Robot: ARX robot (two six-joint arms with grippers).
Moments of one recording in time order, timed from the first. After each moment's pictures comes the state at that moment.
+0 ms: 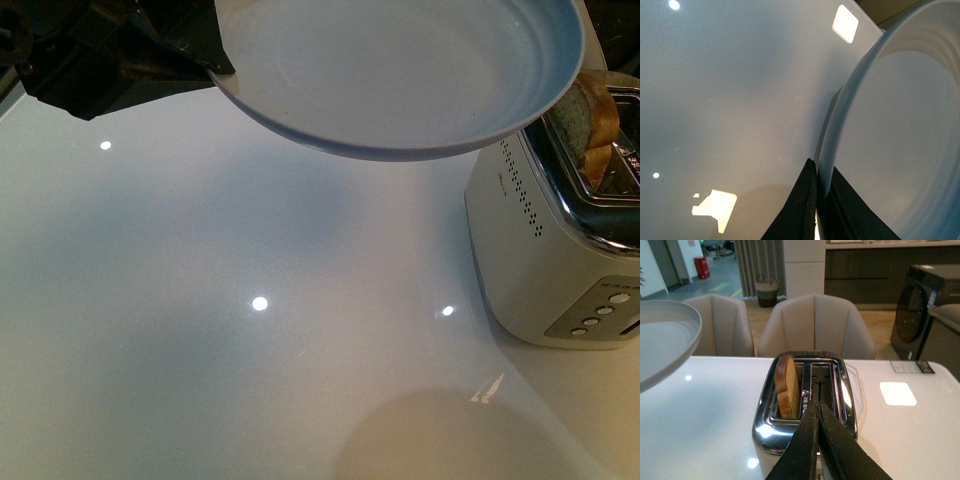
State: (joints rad) left arm -0.49 1.48 0.92 -0.18 0.05 -0.91; right arm 0.00 0.01 0.02 0.00 0.00 0.00
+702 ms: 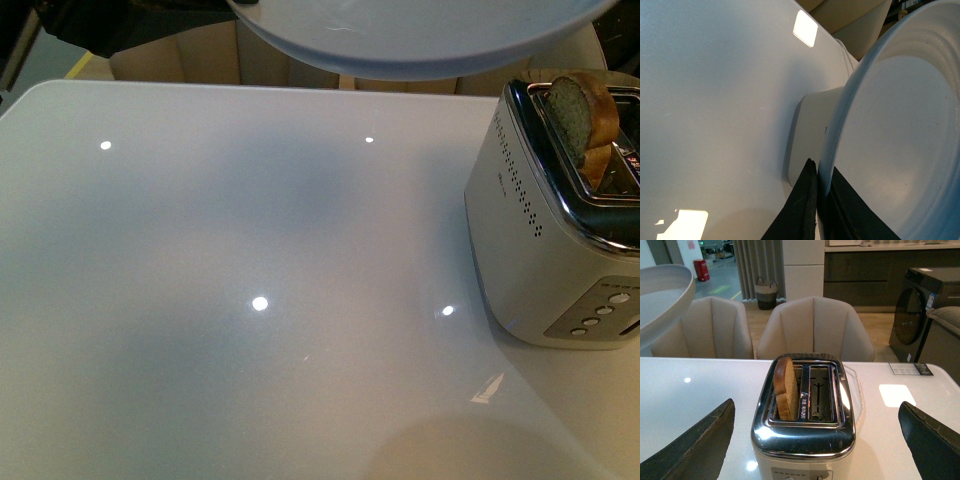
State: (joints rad) left arm -0.38 1.49 0.90 -0.01 0.22 -0.86; right arm 0.00 0.01 0.02 0.00 0.00 0.00
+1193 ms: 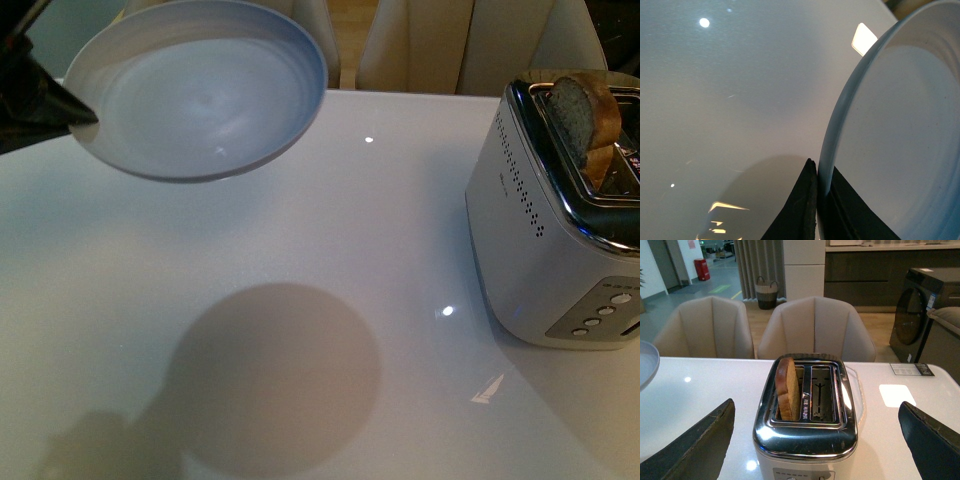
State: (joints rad) left arm 0.01 1.83 0.88 0.14 0.33 -0.57; right arm 0.00 0.01 0.02 0.00 0.00 0.00
